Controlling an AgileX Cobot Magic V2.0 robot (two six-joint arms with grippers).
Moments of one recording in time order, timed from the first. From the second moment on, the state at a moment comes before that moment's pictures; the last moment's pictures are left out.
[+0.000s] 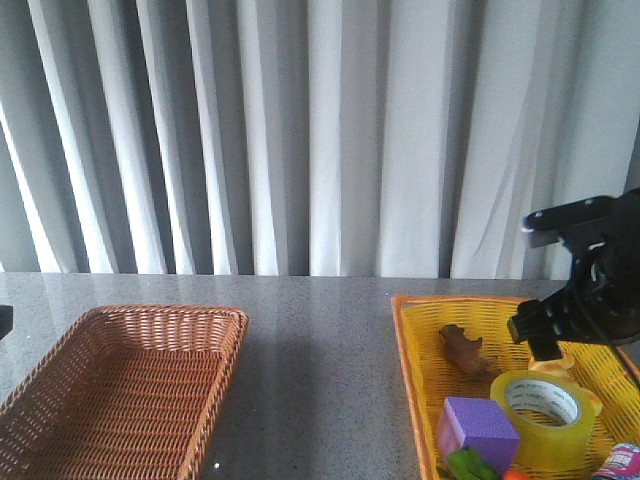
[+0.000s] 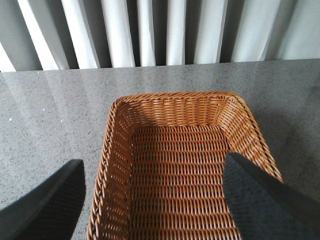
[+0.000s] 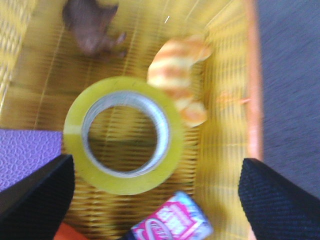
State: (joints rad) left arm -0.01 1.02 -0.93 -0.05 0.38 0.04; right arm 0.16 1.68 -1.59 -0.30 1.07 0.16
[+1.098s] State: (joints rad) left arm -0.01 1.02 -0.93 -0.05 0.37 0.04; right arm -0.06 1.94 -1.61 -0.04 1.04 0.06
